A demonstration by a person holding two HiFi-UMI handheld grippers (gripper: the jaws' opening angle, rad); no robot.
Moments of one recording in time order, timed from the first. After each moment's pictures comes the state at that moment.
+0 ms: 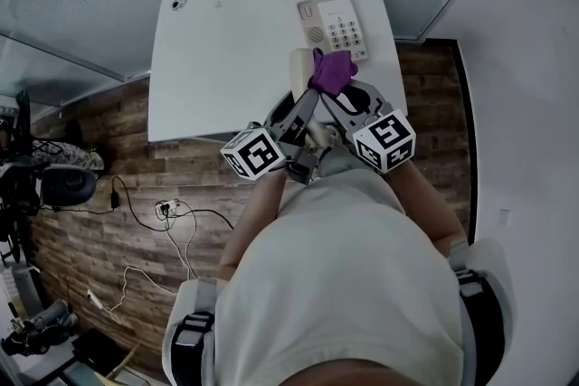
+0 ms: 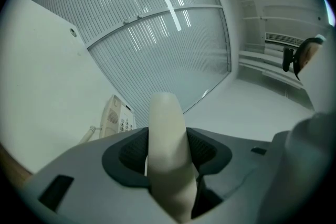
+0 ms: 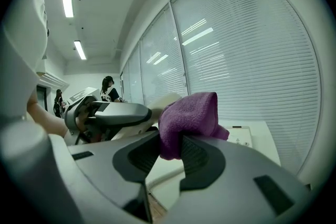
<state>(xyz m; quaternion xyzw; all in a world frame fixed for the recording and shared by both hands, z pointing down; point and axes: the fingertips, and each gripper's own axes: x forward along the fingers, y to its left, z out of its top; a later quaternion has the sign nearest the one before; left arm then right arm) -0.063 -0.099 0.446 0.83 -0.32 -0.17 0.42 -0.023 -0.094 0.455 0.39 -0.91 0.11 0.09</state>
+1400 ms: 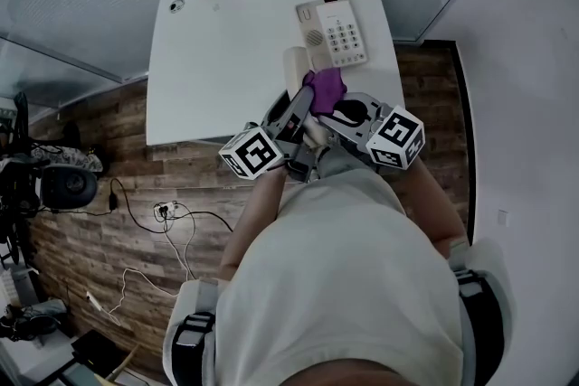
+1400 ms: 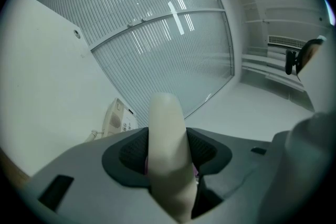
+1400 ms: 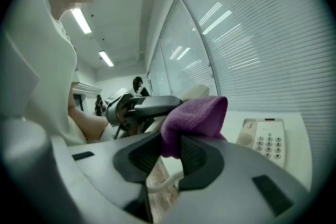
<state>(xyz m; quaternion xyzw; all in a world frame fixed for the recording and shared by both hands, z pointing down) -0.070 -0.113 0.443 0.82 -0.34 -0.19 0.42 -0.042 -0.061 0.457 0.21 -0.96 0.14 0.10</state>
